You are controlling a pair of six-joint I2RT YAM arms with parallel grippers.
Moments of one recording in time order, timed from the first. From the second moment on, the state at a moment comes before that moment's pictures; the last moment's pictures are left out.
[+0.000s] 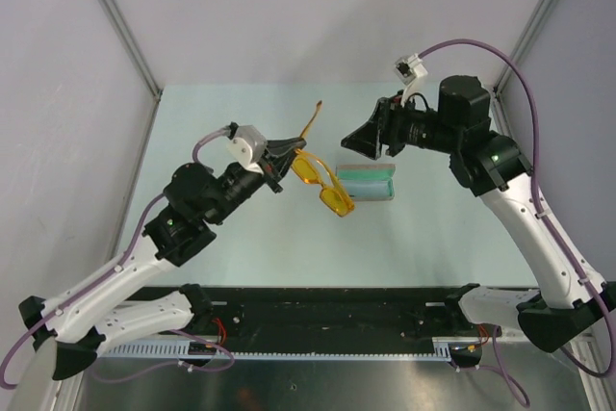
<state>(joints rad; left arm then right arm) -0.88 0.88 0.98 0.13 -0.07 0.05 0.53 1.22 1.54 -0.57 -0.48 0.37</state>
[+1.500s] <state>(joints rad) -0.73 1.00 1.00 0.39 0.50 0.21 0.52 1.26 1.23 0.05 -1.13 0.81</state>
